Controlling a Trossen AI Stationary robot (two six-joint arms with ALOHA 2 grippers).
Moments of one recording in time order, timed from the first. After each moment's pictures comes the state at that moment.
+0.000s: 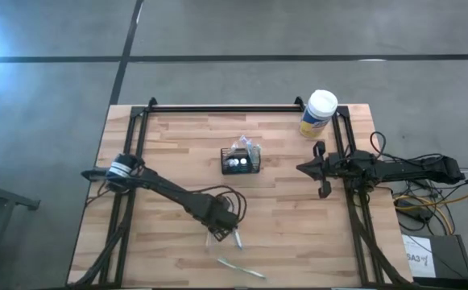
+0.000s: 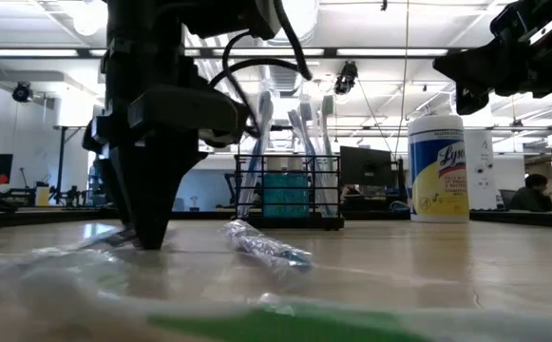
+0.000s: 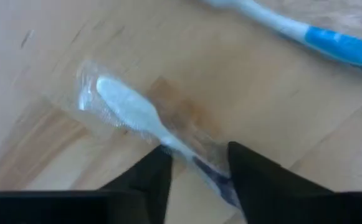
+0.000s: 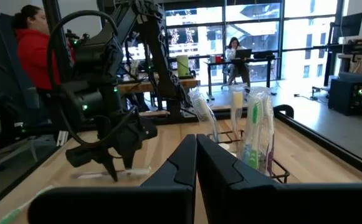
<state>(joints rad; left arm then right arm) -0.35 1.98 1.38 -0.87 -0.04 -1.08 -0.03 0.36 0.03 0.42 0.00 0.11</state>
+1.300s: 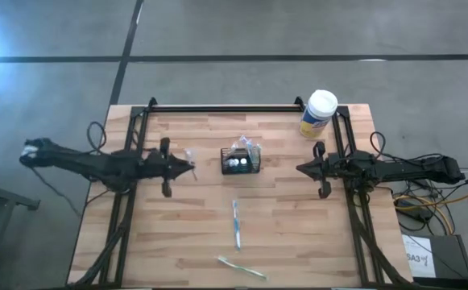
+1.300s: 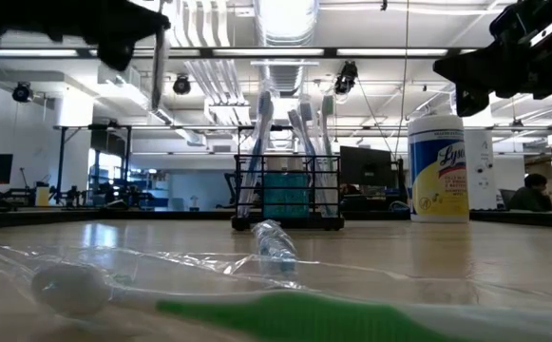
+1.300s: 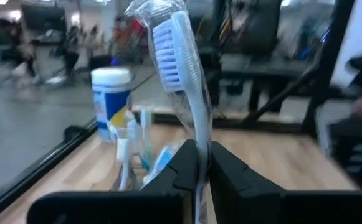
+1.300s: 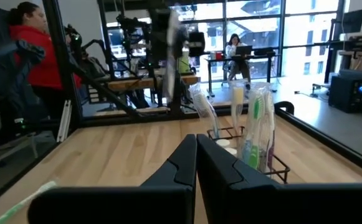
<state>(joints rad) -0.16 0.63 0.38 0.29 -0.30 -0.05 -0.02 0.36 0.03 0.41 0.00 0.11</state>
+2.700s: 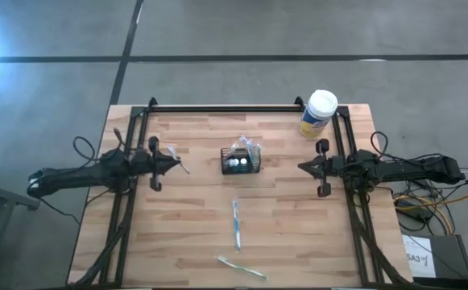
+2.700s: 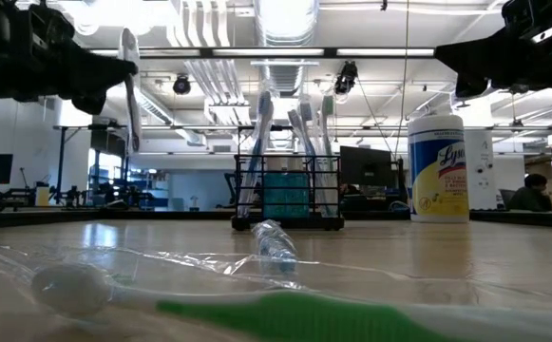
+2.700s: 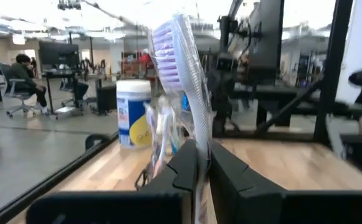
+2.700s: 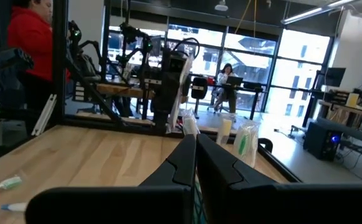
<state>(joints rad) 0.14 0.19 0.01 0.27 0.00 -0.02 -0.02 0.36 0.03 0.48 0.00 -0.12</state>
